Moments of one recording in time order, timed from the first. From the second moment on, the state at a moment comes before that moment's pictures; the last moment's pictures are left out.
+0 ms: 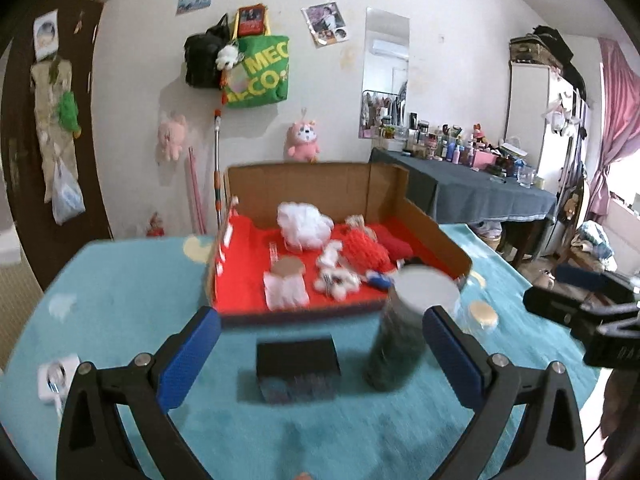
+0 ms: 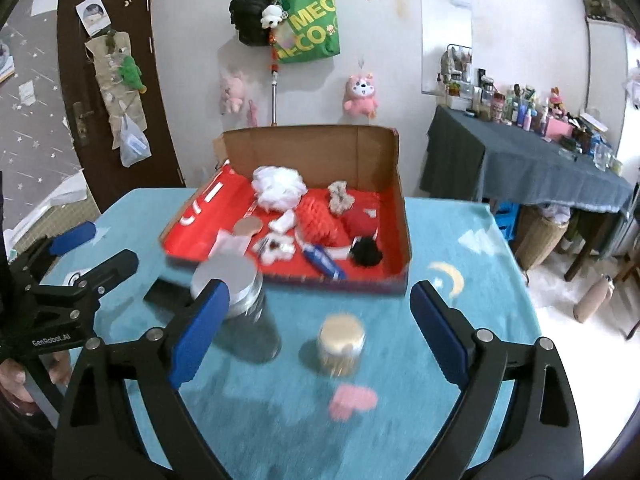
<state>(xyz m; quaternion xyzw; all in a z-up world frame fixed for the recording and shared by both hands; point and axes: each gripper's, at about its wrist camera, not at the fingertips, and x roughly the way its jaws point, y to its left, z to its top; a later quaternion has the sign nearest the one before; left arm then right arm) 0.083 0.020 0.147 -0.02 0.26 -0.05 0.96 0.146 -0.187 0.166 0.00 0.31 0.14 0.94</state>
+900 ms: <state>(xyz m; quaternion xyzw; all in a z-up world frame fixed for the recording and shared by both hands) 0.095 -0.001 0.019 0.00 0.43 0.01 0.90 0.146 -0.188 0.022 -0.02 0.41 0.06 0.91</state>
